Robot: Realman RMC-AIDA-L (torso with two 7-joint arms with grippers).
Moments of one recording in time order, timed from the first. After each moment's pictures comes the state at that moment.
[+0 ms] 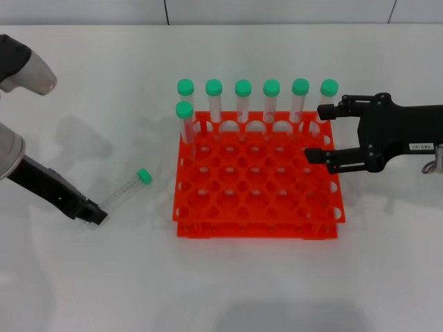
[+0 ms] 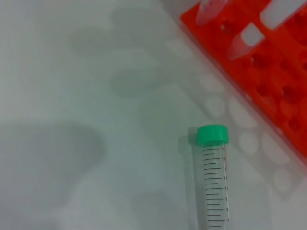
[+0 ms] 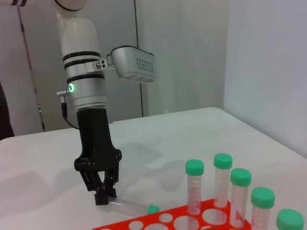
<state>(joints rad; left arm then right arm) -0.76 -2.00 0.79 0.72 2.78 1.59 -2.04 0.40 2.01 -1.20 -1.06 -1.72 -1.41 1.51</state>
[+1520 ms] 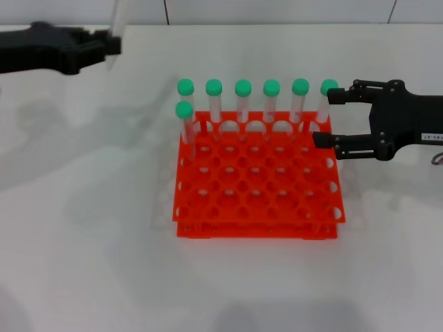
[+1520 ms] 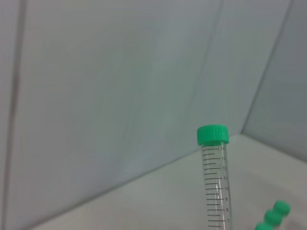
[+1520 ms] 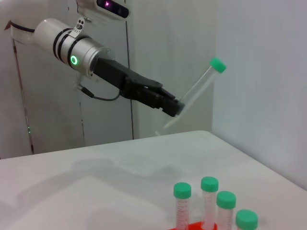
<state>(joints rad) -0.59 -2.00 0.59 0.92 2.04 1.57 -1.76 0.38 2.01 -1.16 -1.06 -1.66 -1.42 1.47</state>
